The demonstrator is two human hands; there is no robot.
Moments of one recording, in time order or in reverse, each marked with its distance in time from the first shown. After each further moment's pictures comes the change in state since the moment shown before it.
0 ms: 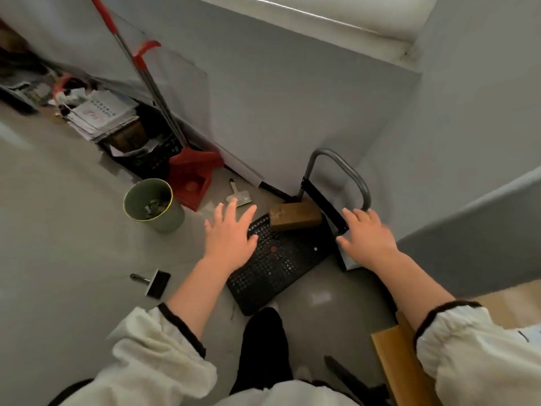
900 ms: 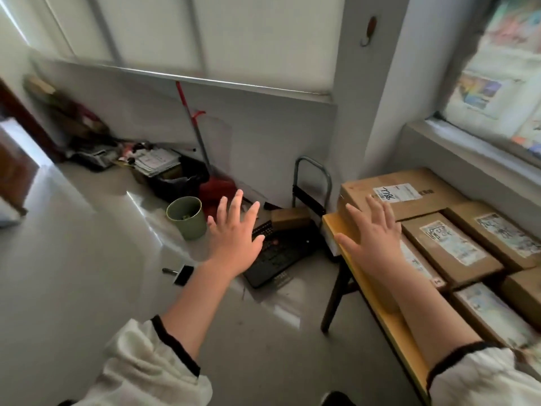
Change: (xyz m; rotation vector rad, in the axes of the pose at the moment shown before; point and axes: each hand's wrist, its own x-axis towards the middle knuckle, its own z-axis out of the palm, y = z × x) left_hand -0.493 0.075 -0.029 0.023 0.422 0.074; right_hand -0.510 0.020 0.080 0.278 0.539 -0.042
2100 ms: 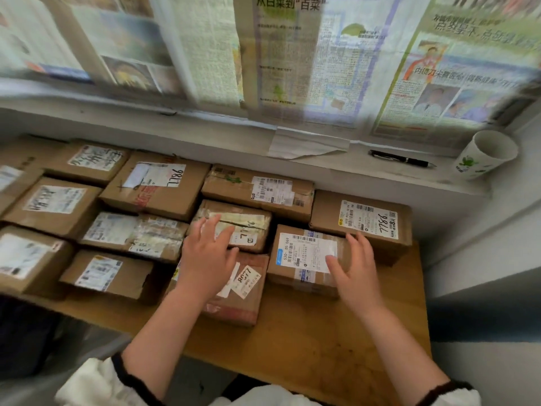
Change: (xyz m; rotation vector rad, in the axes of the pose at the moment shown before) left_hand -0.271 0.563 0.069 -0.186 -0.226 1.022; right_hand -0.547 0.390 -0.091 0.356 0.536 1.123
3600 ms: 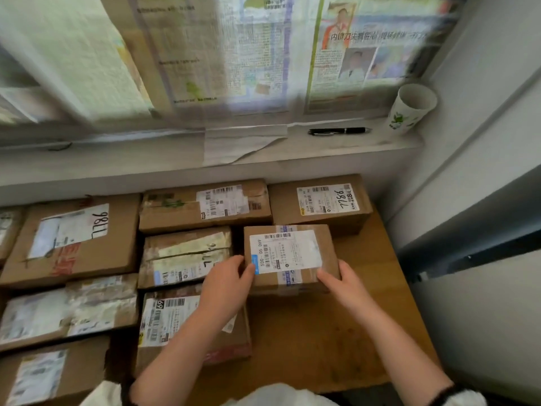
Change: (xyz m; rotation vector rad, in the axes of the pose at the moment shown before) left_hand 0.043 0.054 0.038 -0.396 -0.465 0.017; right_hand -0.025 0.029 0.016 0.511 -0.086 0.534
